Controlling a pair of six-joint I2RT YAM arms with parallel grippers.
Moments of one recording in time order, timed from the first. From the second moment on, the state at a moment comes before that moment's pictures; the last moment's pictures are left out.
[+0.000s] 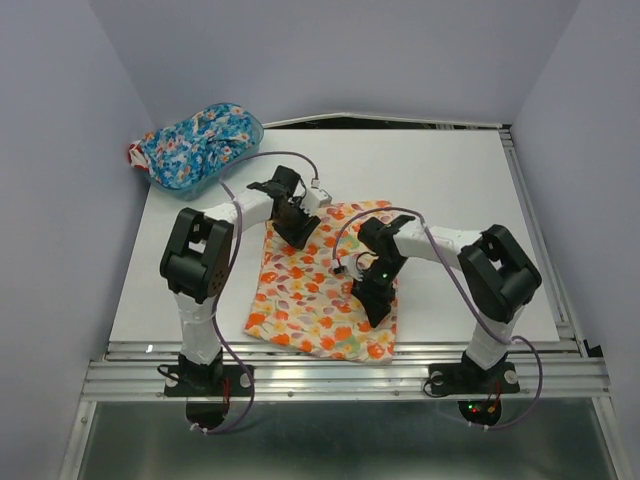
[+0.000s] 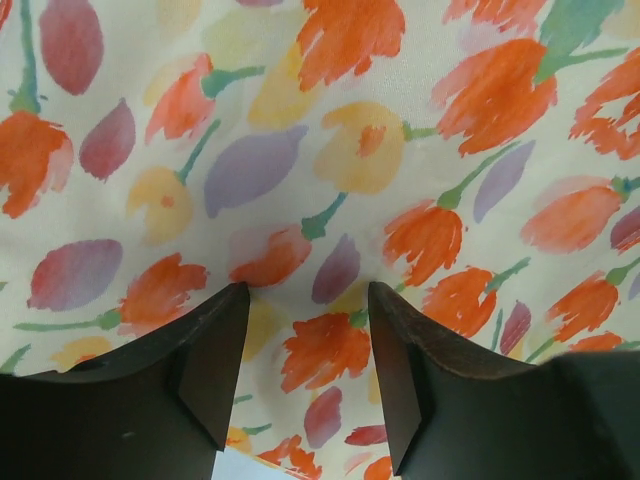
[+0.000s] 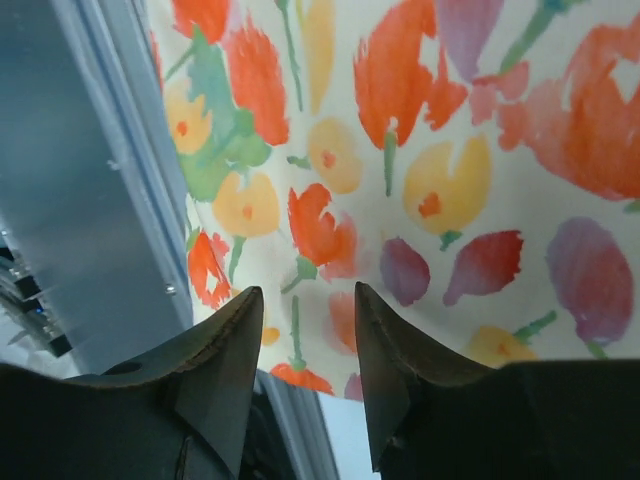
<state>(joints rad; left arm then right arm) -0.42 1.95 1.34 -0.57 0.29 0.40 0.66 1.81 1.11 -0.98 -0.69 -0.61</state>
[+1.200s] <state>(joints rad) -0.23 2.07 1.73 -0.80 0.39 0.56 0.23 2.24 1.93 -0.79 -0.44 -0.71</state>
